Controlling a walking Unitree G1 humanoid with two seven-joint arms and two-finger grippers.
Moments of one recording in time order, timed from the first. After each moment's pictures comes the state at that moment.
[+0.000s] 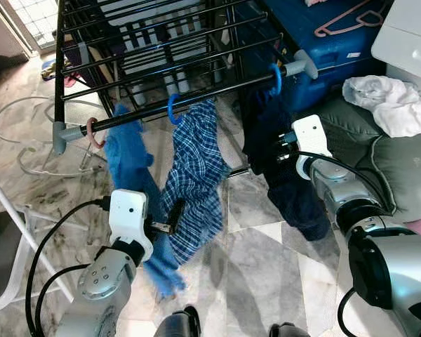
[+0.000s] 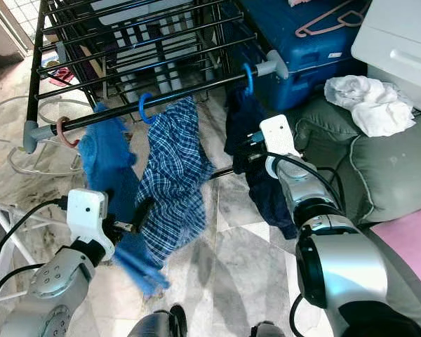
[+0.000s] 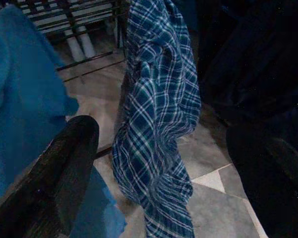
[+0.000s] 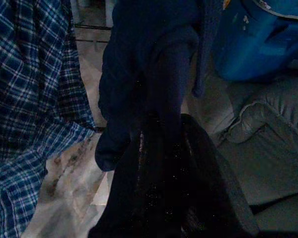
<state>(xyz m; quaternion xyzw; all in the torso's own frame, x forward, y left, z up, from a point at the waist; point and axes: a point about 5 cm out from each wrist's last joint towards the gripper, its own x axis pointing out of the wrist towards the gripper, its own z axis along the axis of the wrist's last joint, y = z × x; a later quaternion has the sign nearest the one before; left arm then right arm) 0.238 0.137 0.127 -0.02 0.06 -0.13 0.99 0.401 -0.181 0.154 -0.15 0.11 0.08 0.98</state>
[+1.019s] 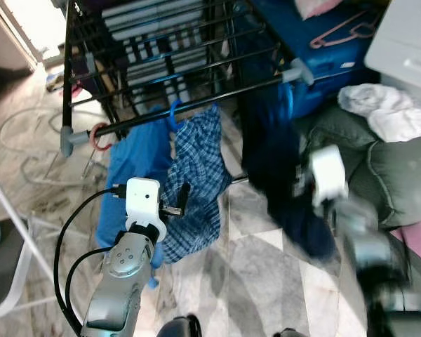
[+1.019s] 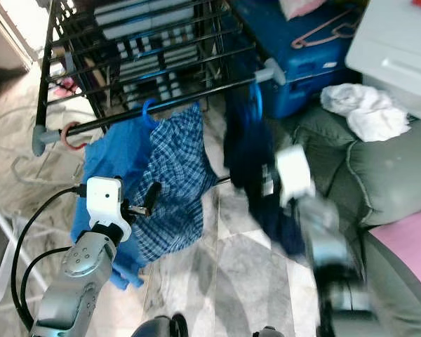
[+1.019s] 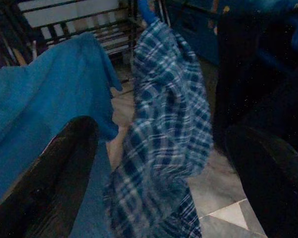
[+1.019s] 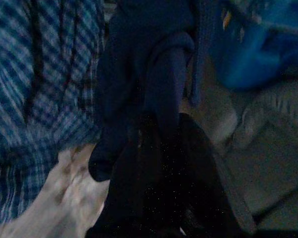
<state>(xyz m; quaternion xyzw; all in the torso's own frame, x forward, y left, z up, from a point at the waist) 0.273 0.119 0.119 -0.01 0.03 -0.09 1.00 0.337 -0.206 0.100 -0.14 0.06 0.13 0.98</state>
